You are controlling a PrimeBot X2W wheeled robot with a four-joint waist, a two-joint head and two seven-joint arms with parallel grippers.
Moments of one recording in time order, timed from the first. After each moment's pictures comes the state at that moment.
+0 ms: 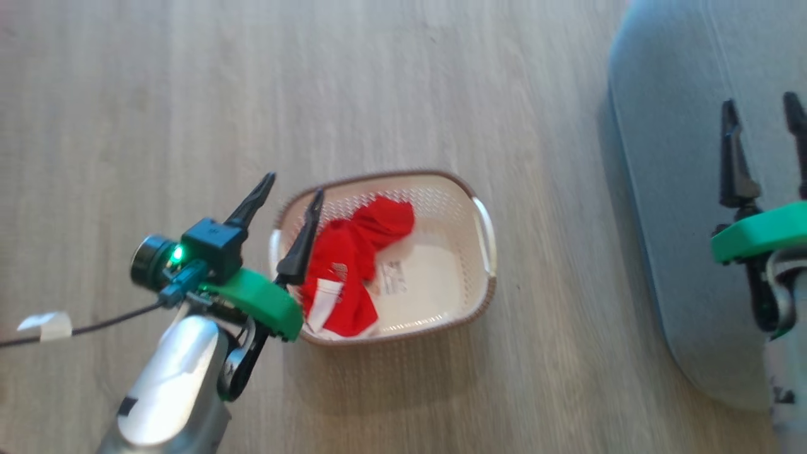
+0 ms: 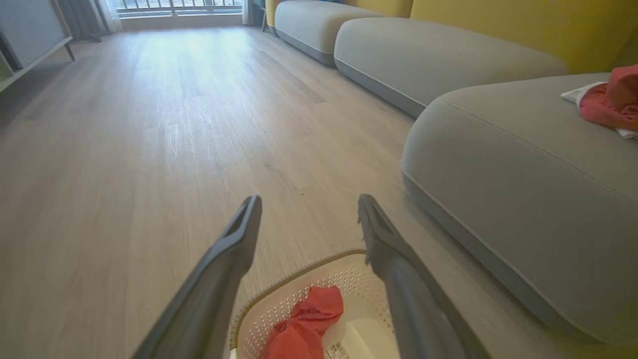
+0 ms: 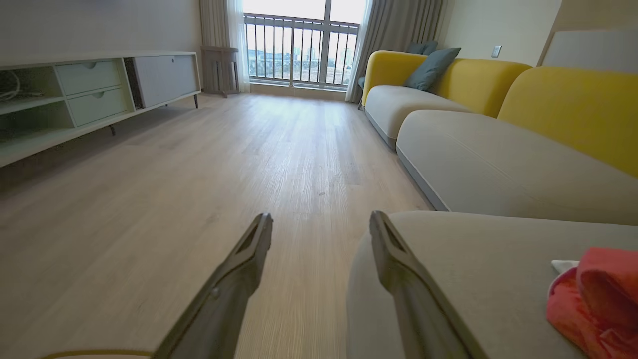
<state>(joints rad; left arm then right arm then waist) -0.38 0.20 -0.40 0.31 -0.32 -0.05 -0.25 -0.38 -0.26 -0.09 0.28 0.19 0.13 -0.22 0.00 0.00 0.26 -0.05</state>
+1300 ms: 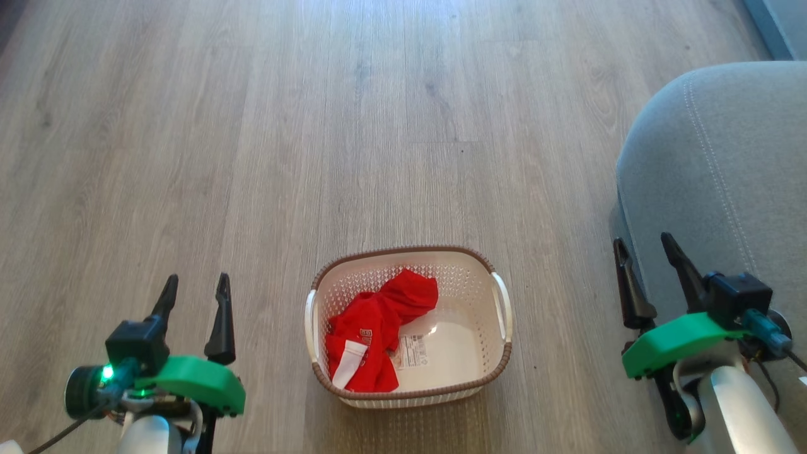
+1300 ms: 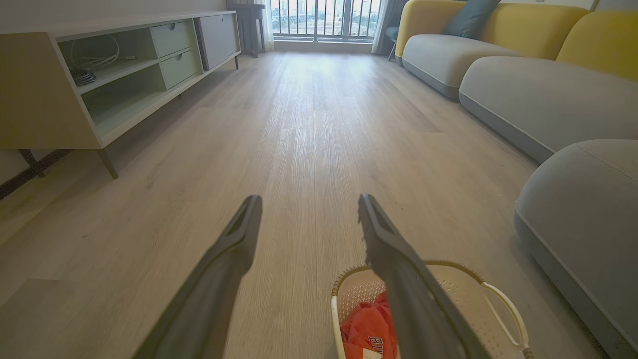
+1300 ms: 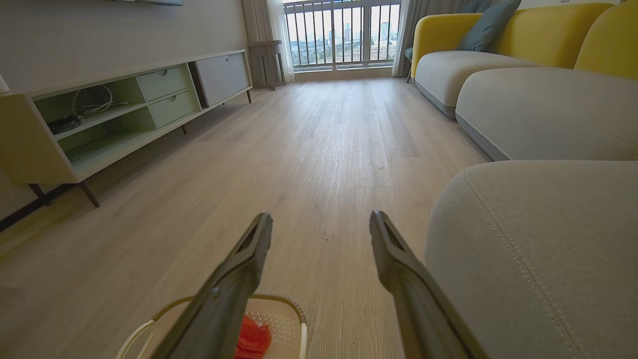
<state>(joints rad) -0.07 0.06 0.01 0.27 -0.13 -0.04 -0.25 -0.16 -0.13 0.02 0.37 0.22 0.13 -0.25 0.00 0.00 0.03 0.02</state>
